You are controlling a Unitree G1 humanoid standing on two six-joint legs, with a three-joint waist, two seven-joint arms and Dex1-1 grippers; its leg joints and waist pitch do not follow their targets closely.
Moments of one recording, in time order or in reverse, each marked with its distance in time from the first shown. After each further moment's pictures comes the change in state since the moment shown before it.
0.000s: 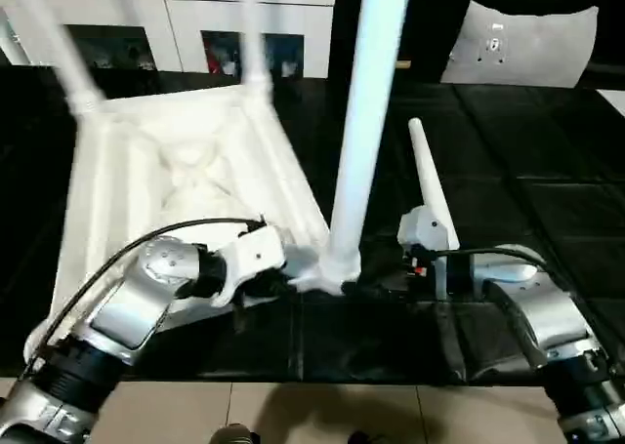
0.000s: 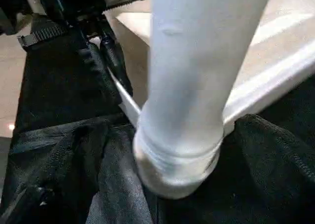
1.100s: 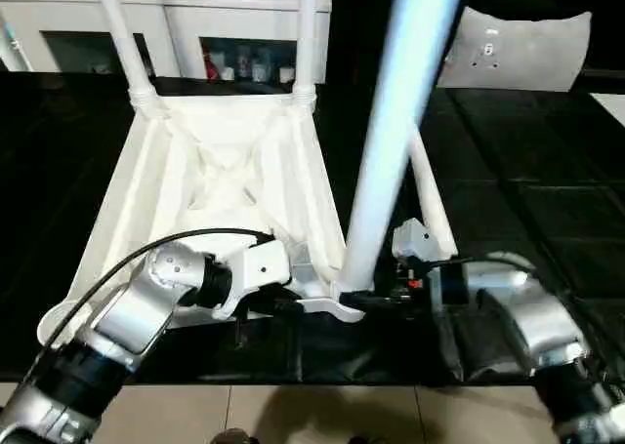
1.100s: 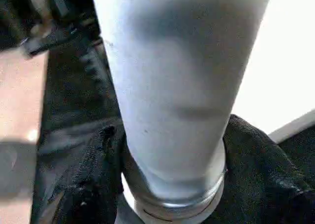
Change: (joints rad) left arm 0.030 -0.039 0.019 -0.025 -0.024 0.086 -0.004; right arm 0.049 0.070 0.013 0.008 0.015 0.055 -0.039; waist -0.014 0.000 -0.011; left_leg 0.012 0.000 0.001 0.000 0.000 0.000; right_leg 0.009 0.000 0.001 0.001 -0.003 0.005
